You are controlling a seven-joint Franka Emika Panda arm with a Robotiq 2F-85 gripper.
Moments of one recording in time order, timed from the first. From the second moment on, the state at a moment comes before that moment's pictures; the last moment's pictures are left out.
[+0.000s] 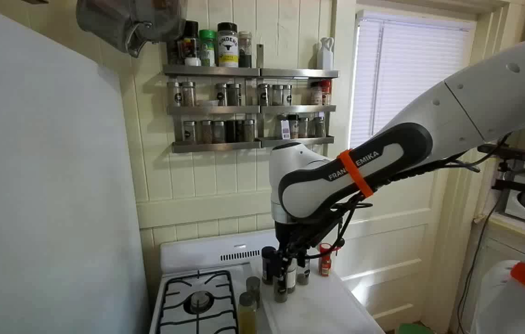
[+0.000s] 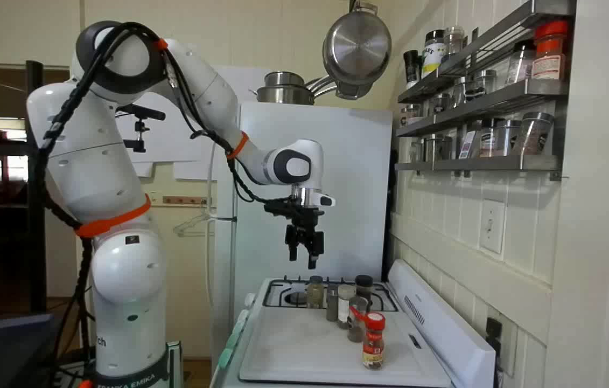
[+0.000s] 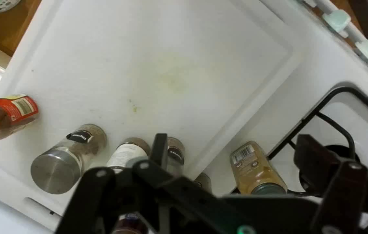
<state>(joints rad) 0.12 -0.35 0.18 -2.52 0.01 2.13 0.05</state>
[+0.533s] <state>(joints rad) 0.12 -0.35 0.17 -2.52 0.02 2.13 0.06</state>
